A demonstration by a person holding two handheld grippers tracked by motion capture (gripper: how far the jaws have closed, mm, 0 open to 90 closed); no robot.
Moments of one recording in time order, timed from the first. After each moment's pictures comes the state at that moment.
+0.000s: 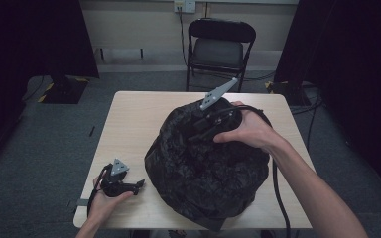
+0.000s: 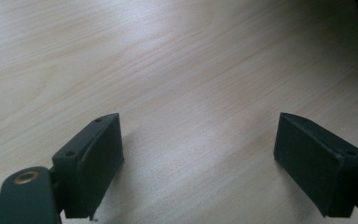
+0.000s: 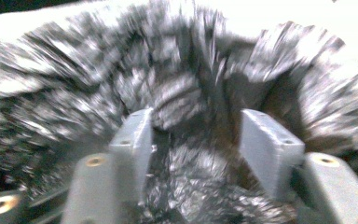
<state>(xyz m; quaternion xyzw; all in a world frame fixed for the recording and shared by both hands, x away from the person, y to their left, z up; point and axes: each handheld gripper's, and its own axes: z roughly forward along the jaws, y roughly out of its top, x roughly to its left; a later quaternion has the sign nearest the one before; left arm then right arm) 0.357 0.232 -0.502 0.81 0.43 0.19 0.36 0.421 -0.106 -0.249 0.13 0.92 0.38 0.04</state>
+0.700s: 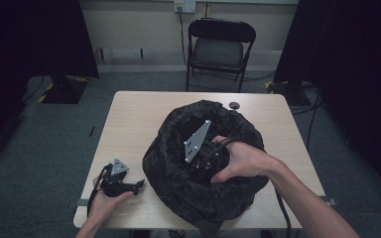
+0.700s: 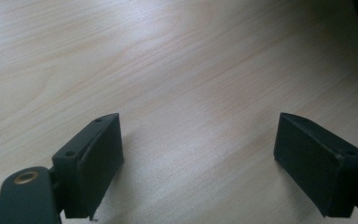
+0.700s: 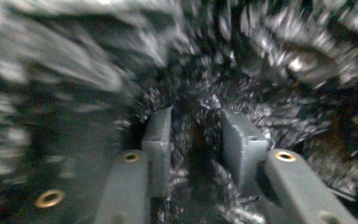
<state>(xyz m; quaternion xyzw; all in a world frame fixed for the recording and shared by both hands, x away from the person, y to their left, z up) 0.358 0.232 -0.502 0.81 0.43 0.19 0.36 0.356 -0.071 -0.295 -0.02 0.96 0.27 -0.07</state>
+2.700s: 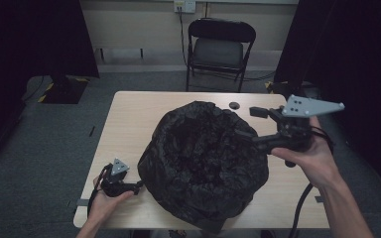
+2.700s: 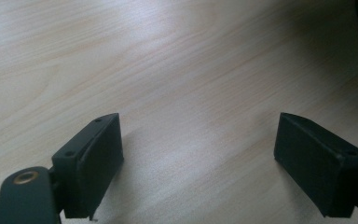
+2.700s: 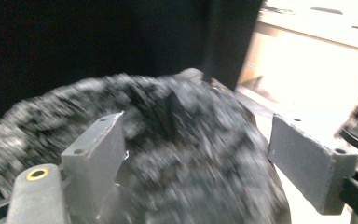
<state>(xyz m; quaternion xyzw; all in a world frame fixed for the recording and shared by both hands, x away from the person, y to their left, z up) 0.357 0.231 -0.502 0.80 0.44 0.19 0.36 0.346 -0.223 -0.231 0.23 0.78 0.56 0.19</state>
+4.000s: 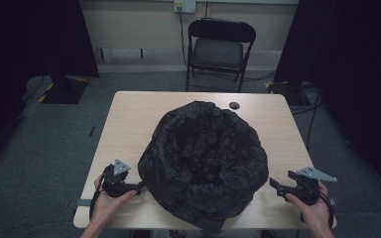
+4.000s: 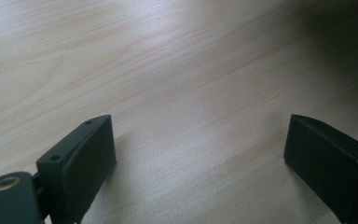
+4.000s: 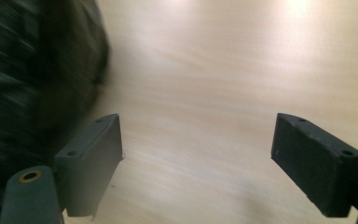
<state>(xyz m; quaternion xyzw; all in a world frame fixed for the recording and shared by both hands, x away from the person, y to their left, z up) 0.355 0.225 -0.502 0.79 0.47 0.20 0.34 0.331 -0.346 -0.475 0.52 0.72 0.40 0.22</state>
